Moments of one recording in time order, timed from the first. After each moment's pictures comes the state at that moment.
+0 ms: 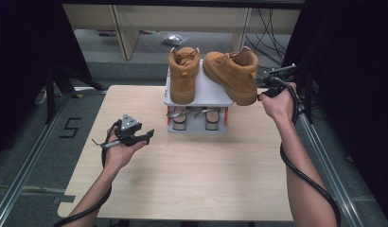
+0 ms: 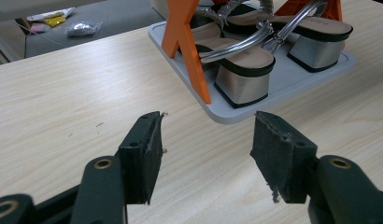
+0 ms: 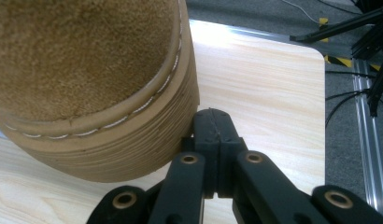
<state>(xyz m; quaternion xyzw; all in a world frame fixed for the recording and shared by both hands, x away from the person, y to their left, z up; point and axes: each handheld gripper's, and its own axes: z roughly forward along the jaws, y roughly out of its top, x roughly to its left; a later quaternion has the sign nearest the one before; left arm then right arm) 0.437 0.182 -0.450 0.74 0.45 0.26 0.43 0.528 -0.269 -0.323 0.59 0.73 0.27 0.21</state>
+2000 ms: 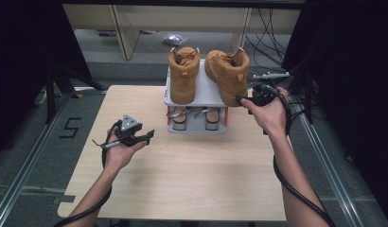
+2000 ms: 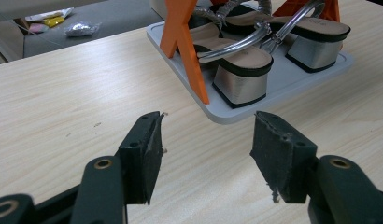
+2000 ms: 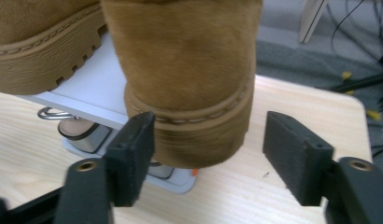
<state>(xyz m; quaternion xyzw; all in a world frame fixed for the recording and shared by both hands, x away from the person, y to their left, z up) 0.437 0.182 -0.451 0.74 0.45 0.26 0.43 0.483 -0.224 -0.312 0.52 0.73 0.37 0.24</state>
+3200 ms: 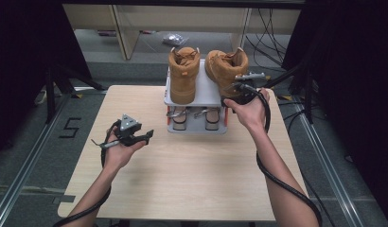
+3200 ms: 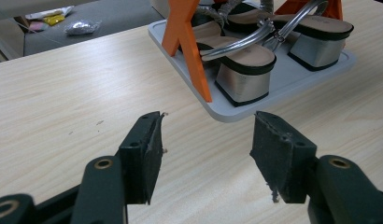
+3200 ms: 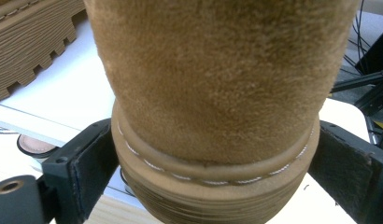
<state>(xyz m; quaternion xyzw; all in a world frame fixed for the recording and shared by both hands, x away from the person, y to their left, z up) 0.438 0.185 -0.451 0.74 0.45 0.26 0.43 0.514 -0.188 -0.339 0.53 0.73 0.33 0.27</state>
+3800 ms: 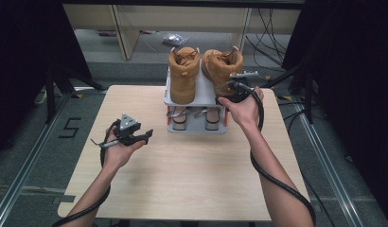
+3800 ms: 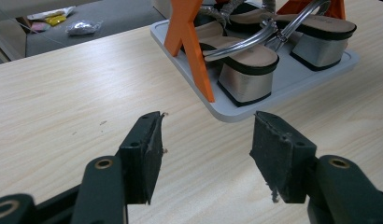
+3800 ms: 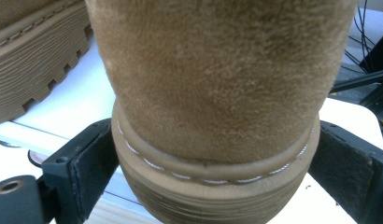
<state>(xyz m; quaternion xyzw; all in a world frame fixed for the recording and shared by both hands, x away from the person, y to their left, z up) 0.438 0.187 -0.451 0.74 0.45 0.26 0.43 0.520 -0.172 -0.339 0.54 0.73 0.34 0.27</state>
